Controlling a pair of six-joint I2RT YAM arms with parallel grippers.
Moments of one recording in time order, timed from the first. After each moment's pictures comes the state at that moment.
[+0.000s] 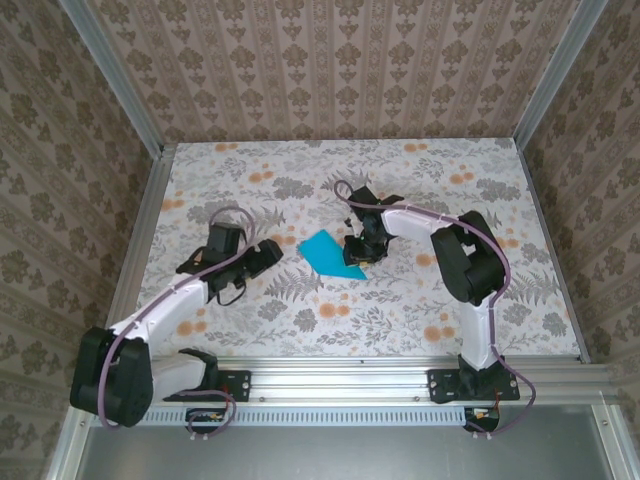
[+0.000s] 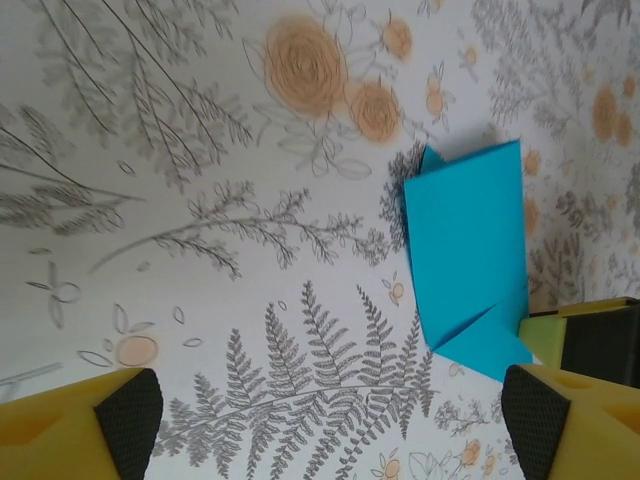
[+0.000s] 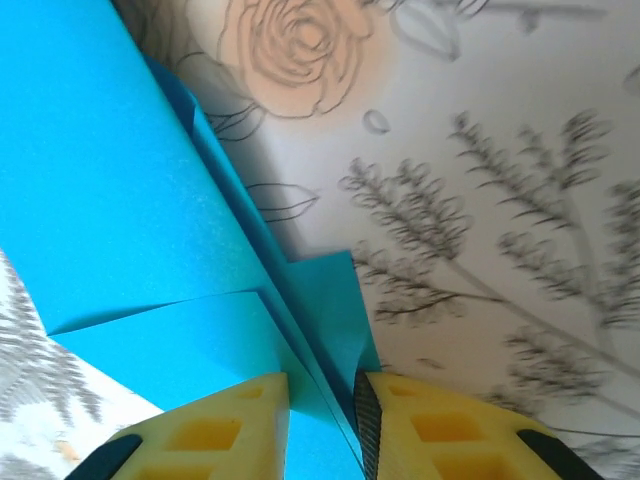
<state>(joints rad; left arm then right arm) -0.39 1.18 0.59 -0.29 0.23 -0.85 0.51 2.02 1.36 -0.72 -0.32 0.40</state>
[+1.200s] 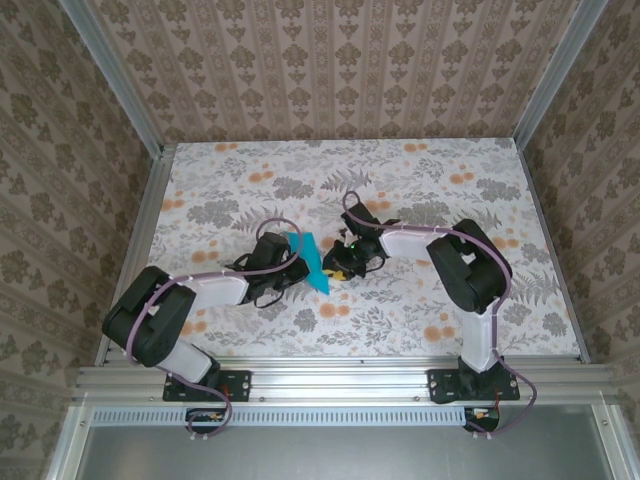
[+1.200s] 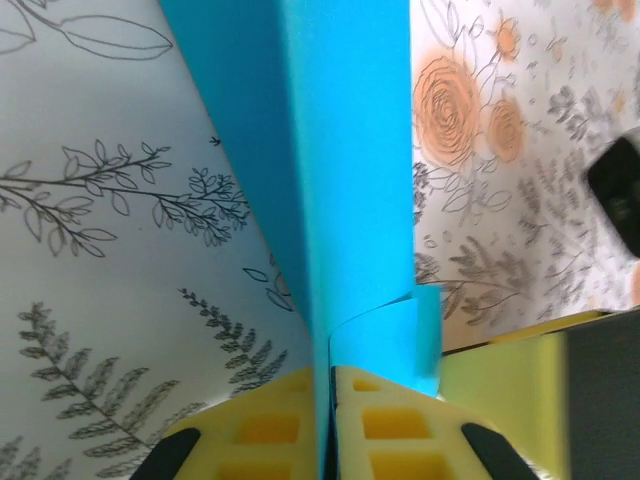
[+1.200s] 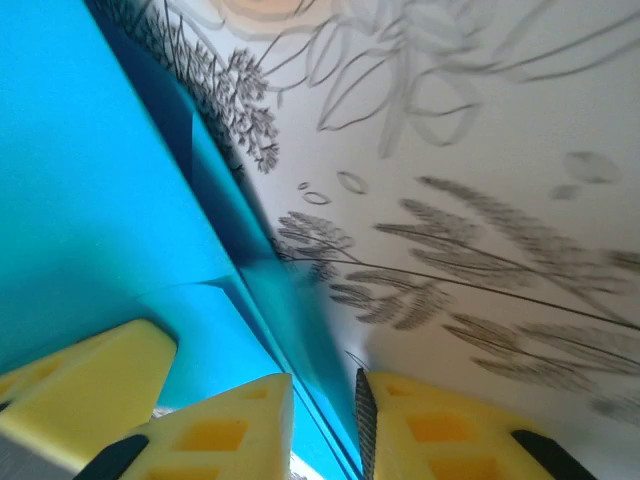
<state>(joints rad) -0.65 1.52 0.57 0.13 0.17 -0.91 0.56 1.94 1.14 -0.31 -0.55 0.92</state>
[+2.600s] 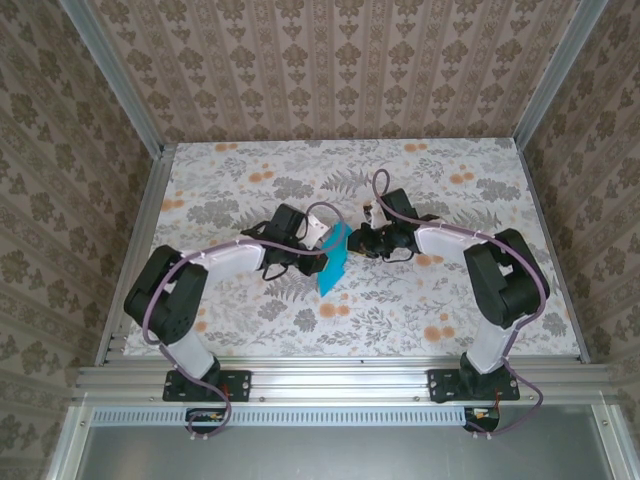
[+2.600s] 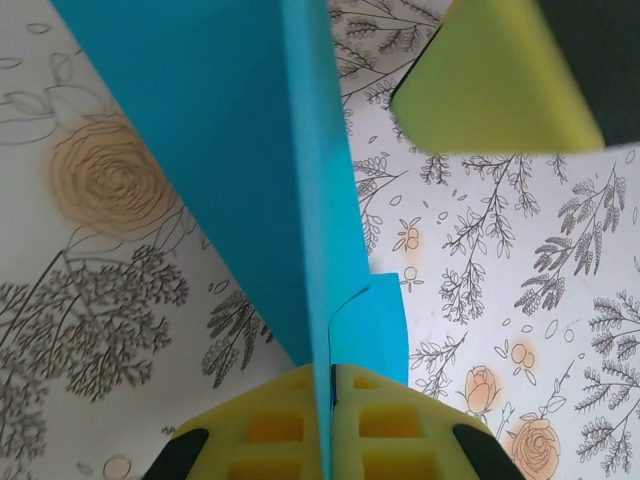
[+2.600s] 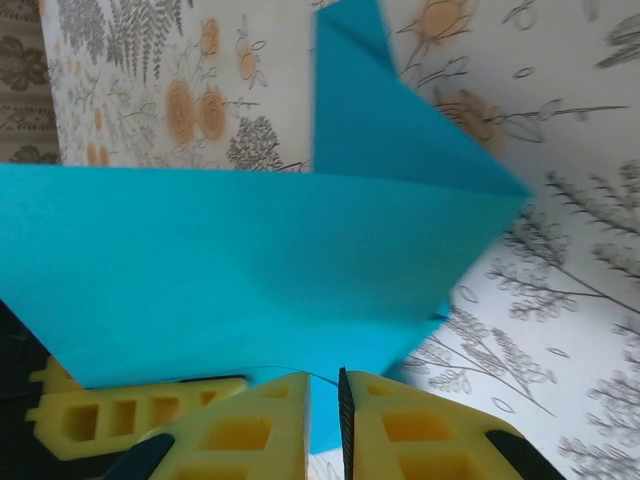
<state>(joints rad) -0.65 1.69 0.94 -0.23 0.44 0.01 0.41 1.78 1.02 -0.18 -0.59 0.66</state>
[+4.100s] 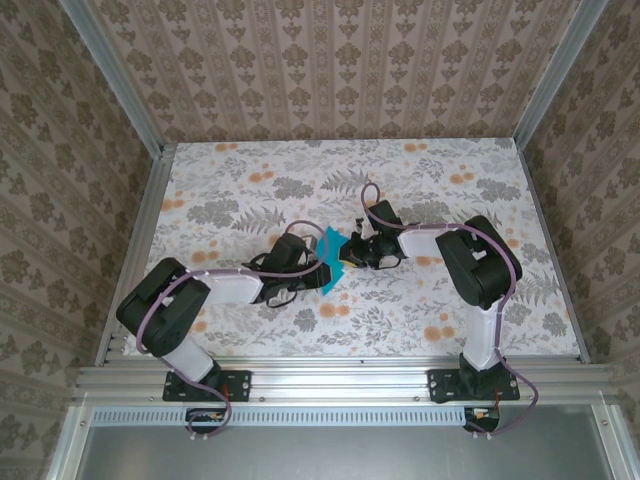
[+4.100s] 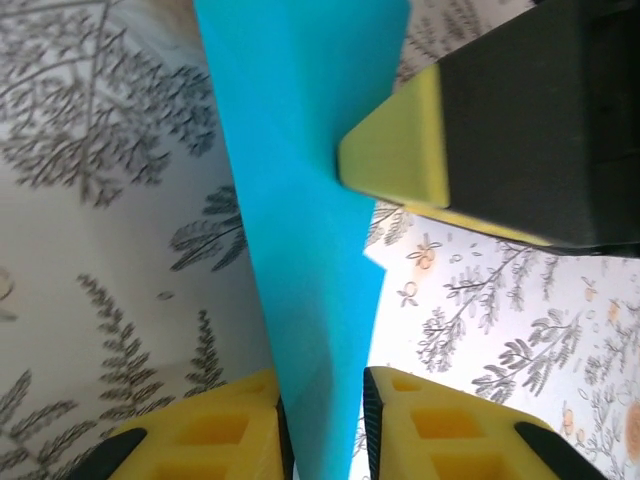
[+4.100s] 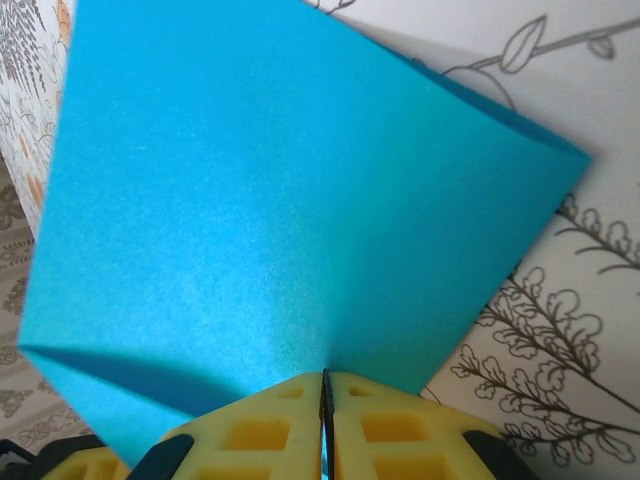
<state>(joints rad) -0.76 1.60 0.63 0.18 0.25 -0.75 0.45 1.96 1.03 -0.05 -0.58 0.82</state>
